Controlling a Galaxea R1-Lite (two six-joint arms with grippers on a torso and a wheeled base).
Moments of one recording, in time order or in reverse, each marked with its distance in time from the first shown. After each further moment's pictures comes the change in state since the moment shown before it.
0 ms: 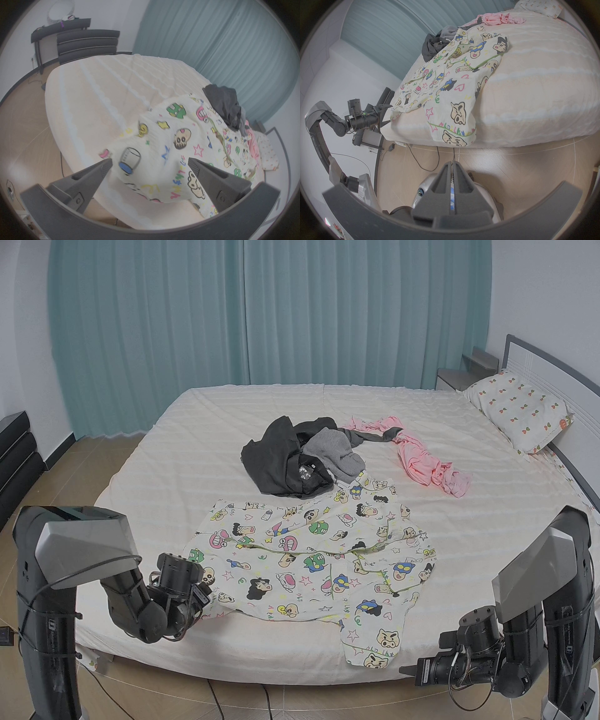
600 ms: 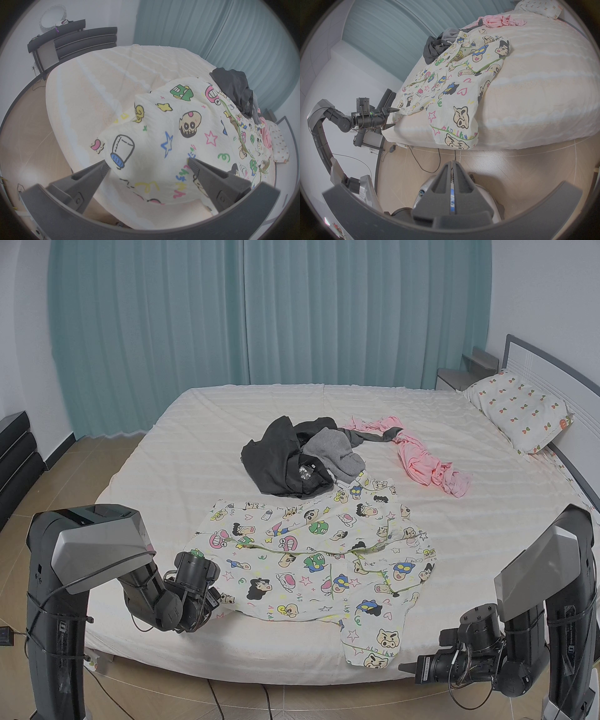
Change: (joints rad) left arm -0.007 0.035 -0.148 0.222 0.014 -0.013; right arm 0.000 -0.013 -0.001 0.000 0.000 0.005
